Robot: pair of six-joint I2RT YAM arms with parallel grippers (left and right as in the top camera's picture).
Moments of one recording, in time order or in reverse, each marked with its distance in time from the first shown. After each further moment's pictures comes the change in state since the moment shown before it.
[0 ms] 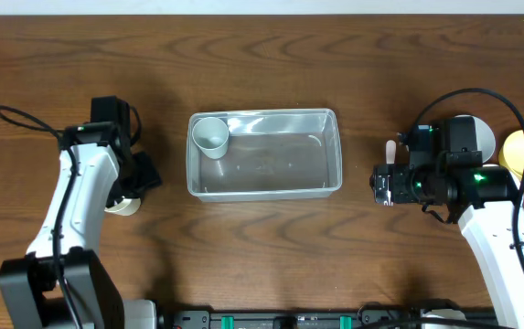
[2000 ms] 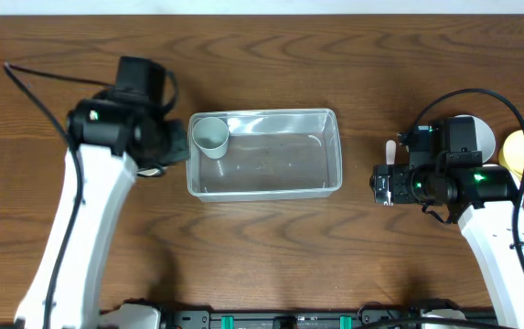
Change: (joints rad) left arm -0.327 -0.140 0.400 -0.237 0.060 0.027; right arm 0.000 0.000 0.000 -0.006 0.000 0.000
